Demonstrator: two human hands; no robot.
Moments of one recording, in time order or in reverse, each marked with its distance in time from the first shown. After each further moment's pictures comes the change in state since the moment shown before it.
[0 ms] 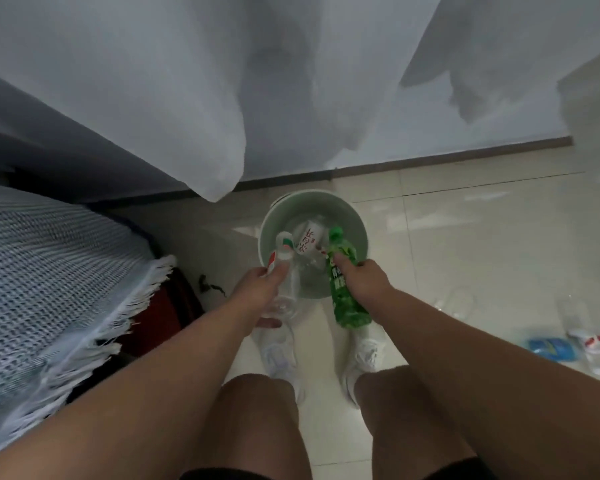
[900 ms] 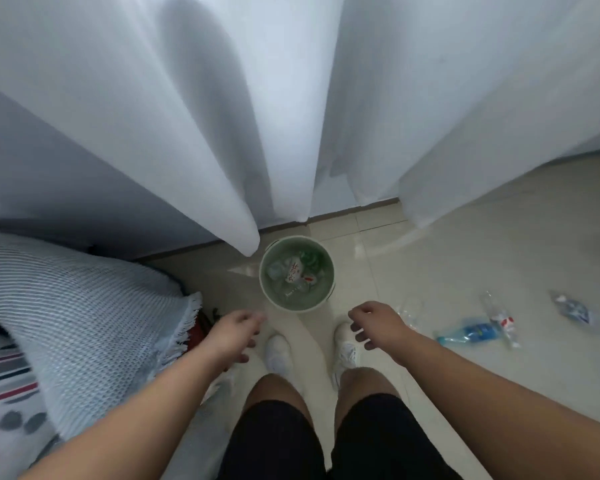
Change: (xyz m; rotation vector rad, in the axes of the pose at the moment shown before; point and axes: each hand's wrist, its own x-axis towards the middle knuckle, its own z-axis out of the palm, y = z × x) left_hand -0.233 0.024 -0.084 0.289 -0.057 0.165; right_hand -0.254 -0.017 -0.113 0.026 -0.073 -0.026
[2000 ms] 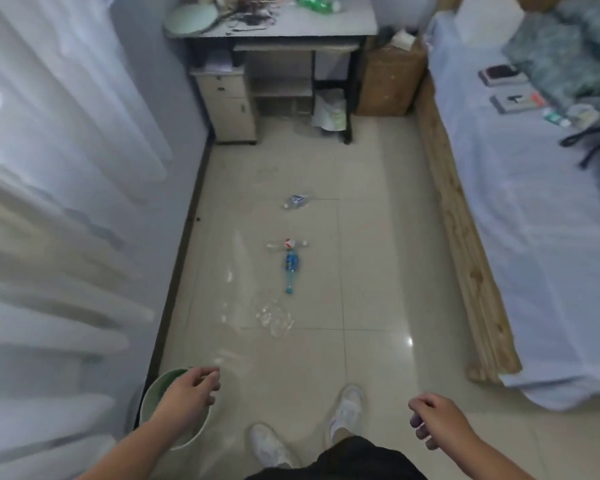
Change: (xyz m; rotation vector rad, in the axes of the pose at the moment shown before) left_hand -0.218 0.077 0.180 1.032 -0.347 0.621; right_hand -0.377 0.413 0.147 1.262 0.658 0.446
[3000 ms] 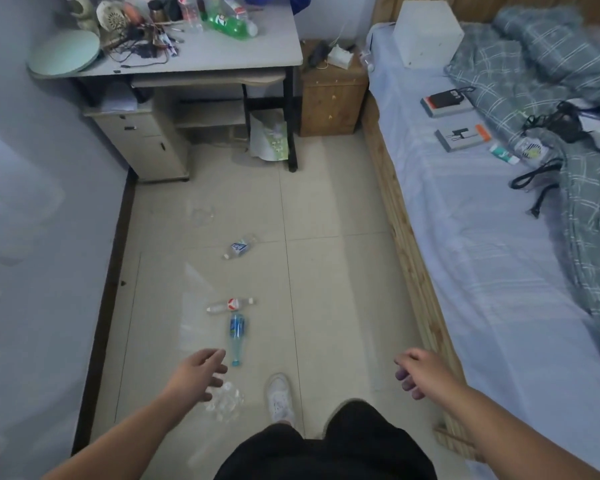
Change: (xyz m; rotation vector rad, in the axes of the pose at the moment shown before) left_hand 0.194 0.378 0.138 0.040 -0.174 0.002; right_hand 0.206 -0.292 -0.230 0.032 0.059 -0.021
